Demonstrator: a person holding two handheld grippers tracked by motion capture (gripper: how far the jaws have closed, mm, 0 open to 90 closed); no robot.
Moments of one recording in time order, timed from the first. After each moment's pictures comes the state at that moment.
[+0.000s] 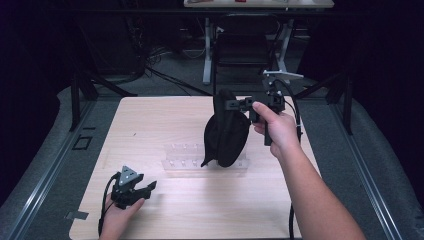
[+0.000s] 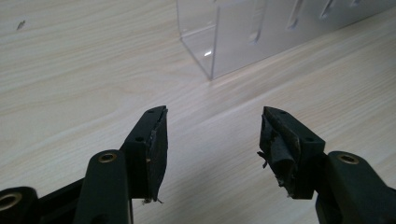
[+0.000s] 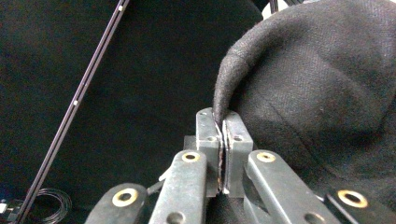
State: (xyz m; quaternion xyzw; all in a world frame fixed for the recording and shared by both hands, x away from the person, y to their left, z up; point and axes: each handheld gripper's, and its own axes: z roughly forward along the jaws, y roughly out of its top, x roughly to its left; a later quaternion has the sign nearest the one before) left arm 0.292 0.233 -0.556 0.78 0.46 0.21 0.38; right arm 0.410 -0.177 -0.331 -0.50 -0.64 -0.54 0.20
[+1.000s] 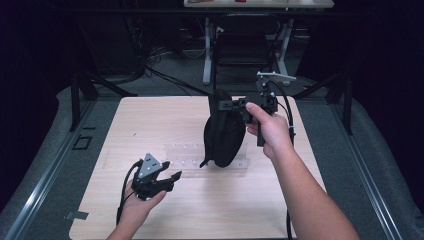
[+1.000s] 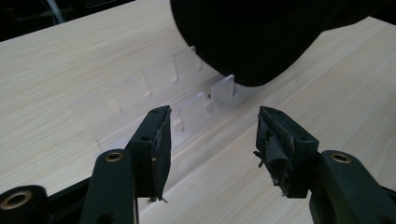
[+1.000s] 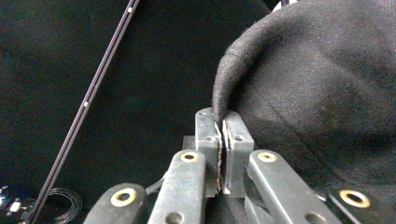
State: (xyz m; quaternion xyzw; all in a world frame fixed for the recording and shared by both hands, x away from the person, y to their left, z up) left arm 0.294 0.159 -0.494 0.80 0.36 0.20 0.44; right arm 0.412 -0.163 -0.336 -0.49 -0.64 -0.55 0.22
